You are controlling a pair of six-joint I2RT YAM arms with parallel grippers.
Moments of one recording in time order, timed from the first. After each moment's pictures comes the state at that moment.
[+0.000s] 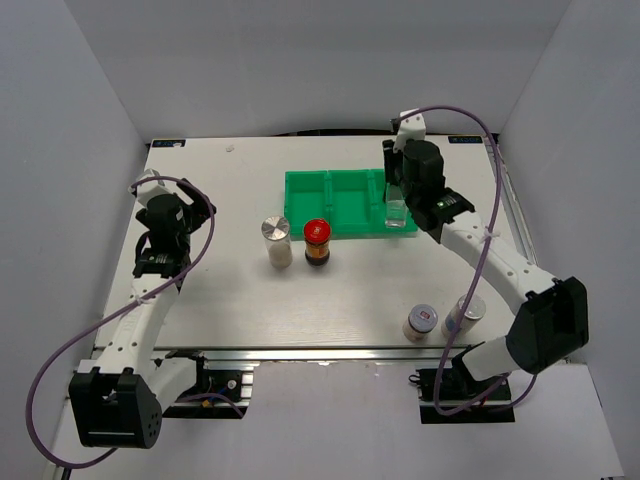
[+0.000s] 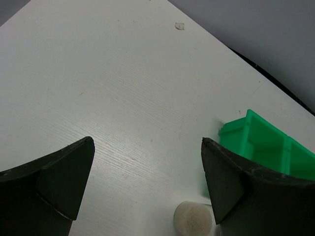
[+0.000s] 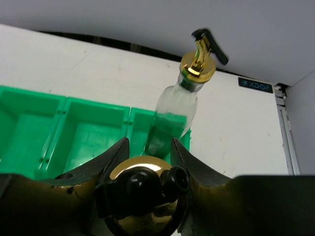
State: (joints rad) left arm -0.03 1.01 0.77 -0.08 -0.28 -0.53; right arm 0.53 1.42 1.22 -0.03 0.37 -0.07
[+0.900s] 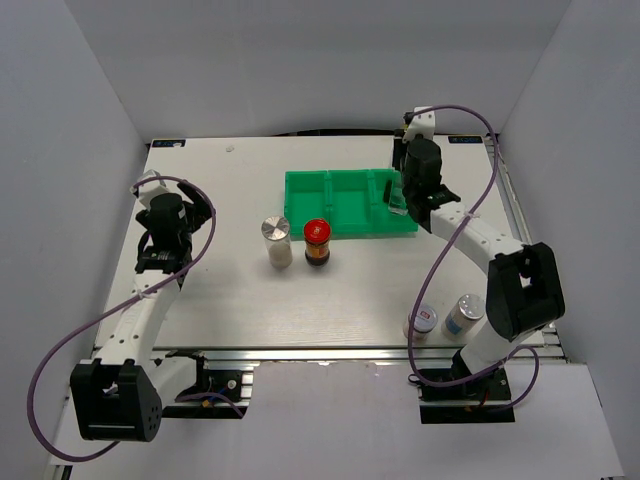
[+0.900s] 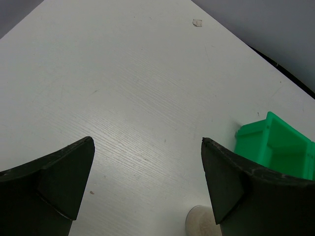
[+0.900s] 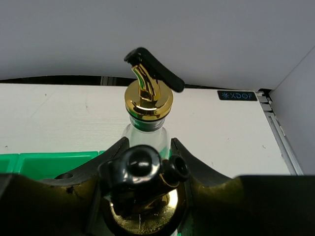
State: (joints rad) left arm -0.03 1.05 0.77 -0.09 -0.33 -0.51; right arm 0.41 1.63 1.20 0.36 0.44 -0.07
